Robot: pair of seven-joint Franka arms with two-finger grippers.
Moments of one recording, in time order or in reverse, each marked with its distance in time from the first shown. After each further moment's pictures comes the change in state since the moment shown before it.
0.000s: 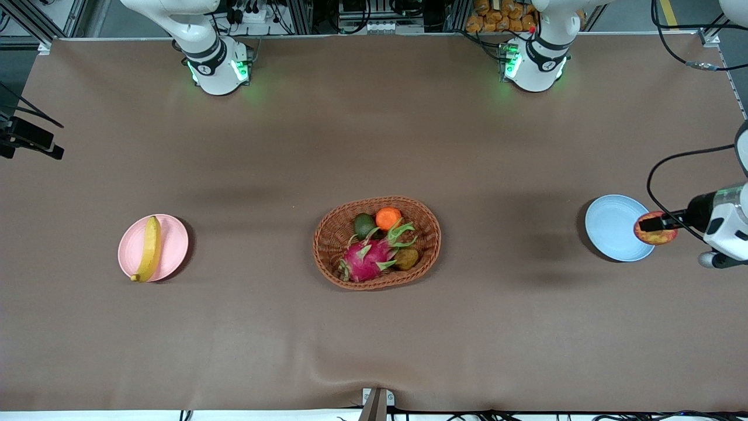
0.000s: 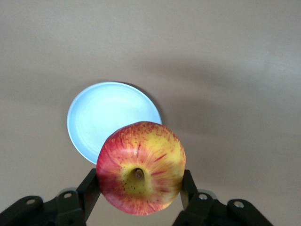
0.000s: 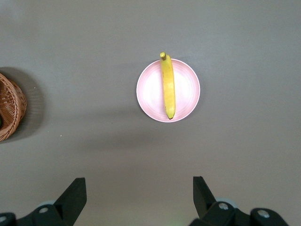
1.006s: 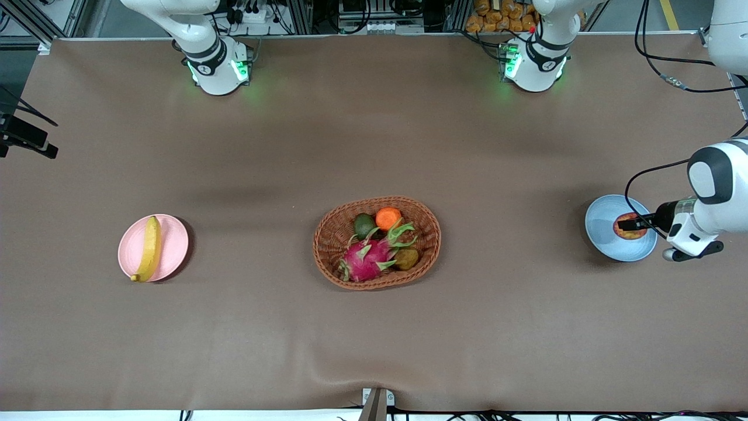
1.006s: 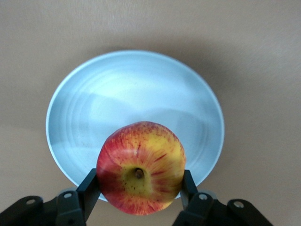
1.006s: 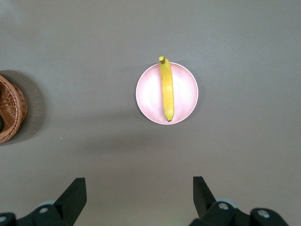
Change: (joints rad) left arm 0.110 0.088 -0.004 -0.308 0.000 0.304 0.059; right arm -0.002 0.000 -0.001 0.024 -0.003 -0.005 0.000
